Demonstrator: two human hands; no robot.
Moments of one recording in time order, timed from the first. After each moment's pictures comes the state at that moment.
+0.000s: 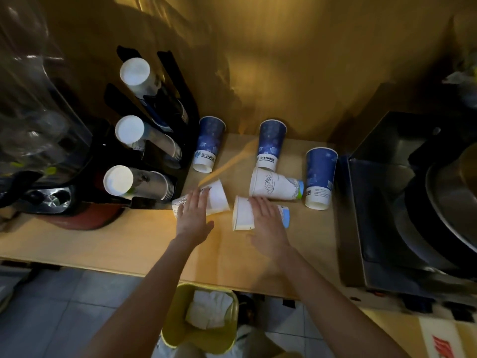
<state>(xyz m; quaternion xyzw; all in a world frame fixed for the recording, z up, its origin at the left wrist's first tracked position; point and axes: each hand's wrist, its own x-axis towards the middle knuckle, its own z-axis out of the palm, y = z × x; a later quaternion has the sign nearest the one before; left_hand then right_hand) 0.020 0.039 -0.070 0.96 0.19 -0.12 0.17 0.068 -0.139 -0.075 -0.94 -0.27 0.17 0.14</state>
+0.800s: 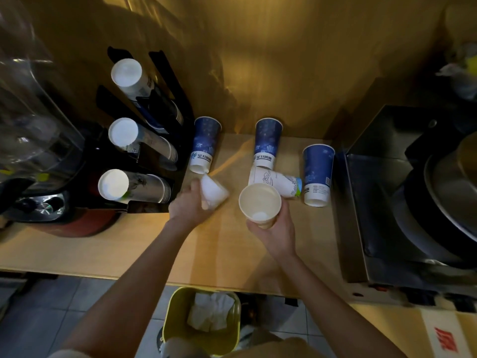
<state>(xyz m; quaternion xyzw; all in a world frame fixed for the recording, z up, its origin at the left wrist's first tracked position) 0.050 0.051 -0.040 0.95 0.24 -0.11 0.16 0.049 -0.146 -0.066 -0.84 0.04 0.09 0.53</state>
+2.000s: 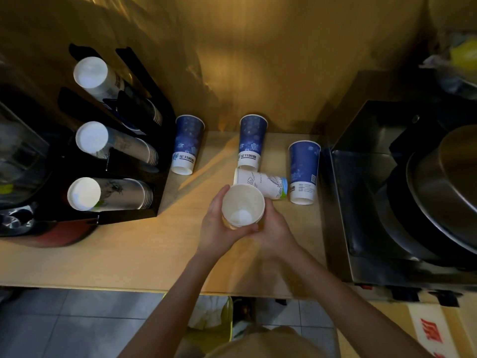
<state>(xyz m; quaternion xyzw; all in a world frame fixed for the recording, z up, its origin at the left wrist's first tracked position) 0.031 -0.043 -0.042 0.84 0.15 0.05 0.52 0.077 -0.175 -0.056 -0.86 -0.09 0.23 0.45</state>
